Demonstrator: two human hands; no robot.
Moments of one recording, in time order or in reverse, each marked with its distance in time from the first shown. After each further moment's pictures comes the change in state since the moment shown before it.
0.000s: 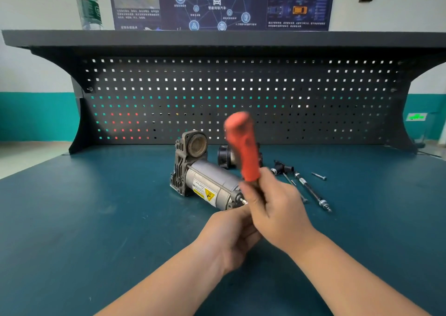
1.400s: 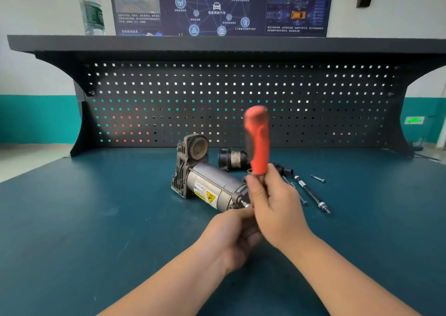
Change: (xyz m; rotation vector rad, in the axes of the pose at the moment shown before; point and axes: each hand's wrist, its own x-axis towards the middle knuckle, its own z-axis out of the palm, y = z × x) left_hand 0.005 0.000 -0.002 -0.092 -0.022 -0.038; right_hand -0.002 -0.004 0.003 0.108 -0.018 0.296
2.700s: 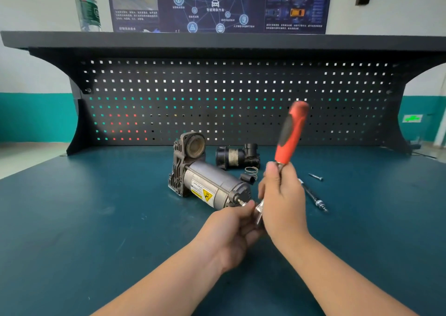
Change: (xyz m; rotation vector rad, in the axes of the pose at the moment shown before) left_hand 0.002 -0.001 0.001 0.018 0.002 0.010; right_hand 0.003 0.005 0.005 0.147 0.202 0.393
